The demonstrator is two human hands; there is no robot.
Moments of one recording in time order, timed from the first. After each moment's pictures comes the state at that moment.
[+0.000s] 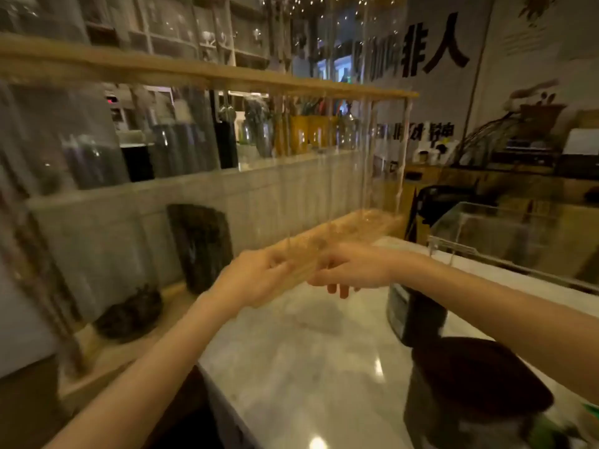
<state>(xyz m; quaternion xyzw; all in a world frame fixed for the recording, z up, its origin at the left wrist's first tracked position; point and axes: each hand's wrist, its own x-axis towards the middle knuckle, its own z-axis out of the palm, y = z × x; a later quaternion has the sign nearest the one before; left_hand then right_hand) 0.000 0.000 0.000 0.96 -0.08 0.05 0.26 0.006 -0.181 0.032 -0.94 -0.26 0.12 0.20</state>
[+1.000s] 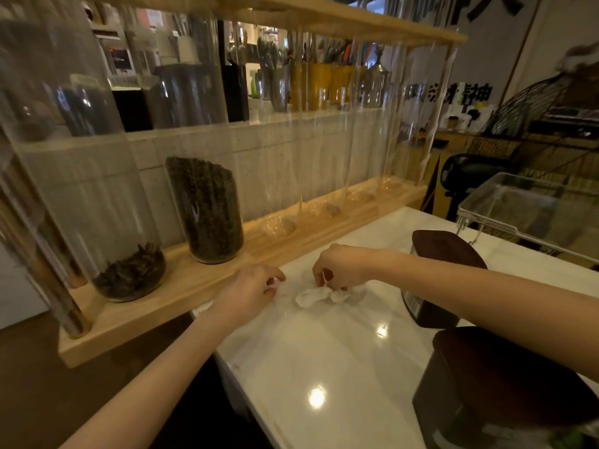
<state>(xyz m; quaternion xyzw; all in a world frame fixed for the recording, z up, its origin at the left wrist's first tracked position) 0.017 0.023 -0.090 0.97 -0.10 0.06 0.19 0.079 -0.157 -0.049 -0.93 -0.33 0.16 -0.01</state>
